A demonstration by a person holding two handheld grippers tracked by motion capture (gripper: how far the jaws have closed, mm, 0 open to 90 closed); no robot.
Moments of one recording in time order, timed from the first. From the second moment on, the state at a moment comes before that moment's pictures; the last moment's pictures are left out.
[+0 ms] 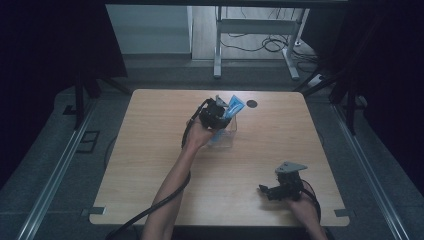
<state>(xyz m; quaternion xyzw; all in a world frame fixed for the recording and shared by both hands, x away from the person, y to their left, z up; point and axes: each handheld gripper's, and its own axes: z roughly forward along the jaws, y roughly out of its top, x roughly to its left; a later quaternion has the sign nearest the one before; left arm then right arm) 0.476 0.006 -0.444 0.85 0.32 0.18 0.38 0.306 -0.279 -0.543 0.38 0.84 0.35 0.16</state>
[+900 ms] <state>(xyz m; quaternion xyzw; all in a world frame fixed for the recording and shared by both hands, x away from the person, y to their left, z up) 0.466 0.014 -0.427 0.83 0.34 0.15 0.41 0.306 -0.279 -0.543 0.38 0.84 0.35 0.16</state>
